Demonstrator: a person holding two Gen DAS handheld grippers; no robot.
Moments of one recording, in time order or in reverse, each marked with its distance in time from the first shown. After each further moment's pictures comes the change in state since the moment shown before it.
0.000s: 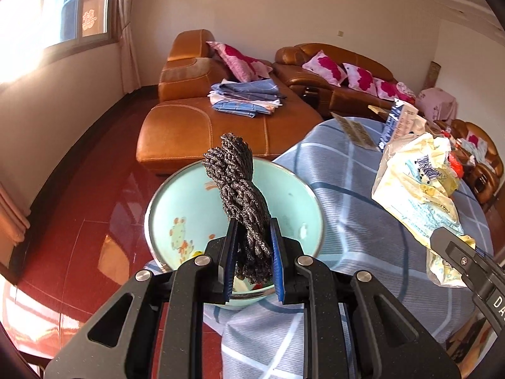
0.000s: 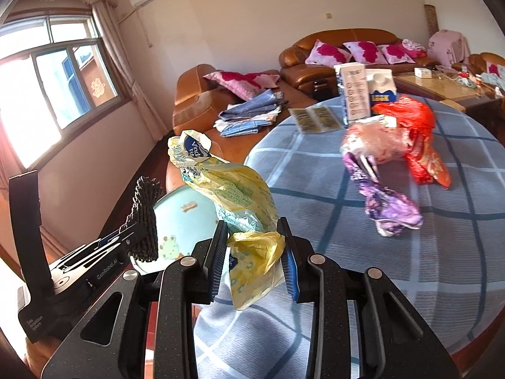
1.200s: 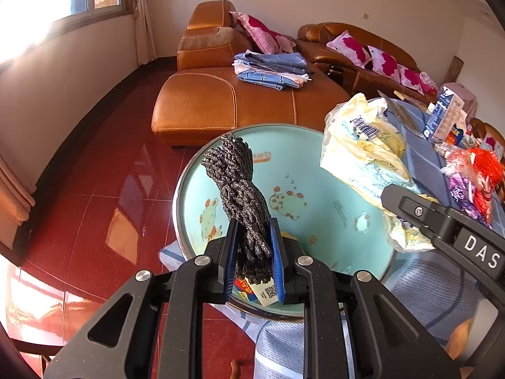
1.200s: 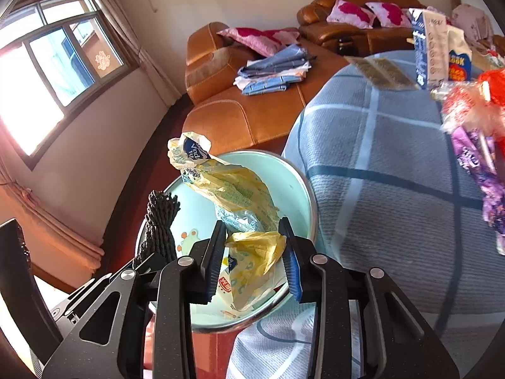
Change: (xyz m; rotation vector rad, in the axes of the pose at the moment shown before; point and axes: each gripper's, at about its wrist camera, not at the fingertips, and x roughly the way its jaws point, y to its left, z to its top) left arm 0.064 0.045 -0.001 -0.054 0.125 0.058; right arm 0.128 0.052 0.011 0.023 0.198 0.080
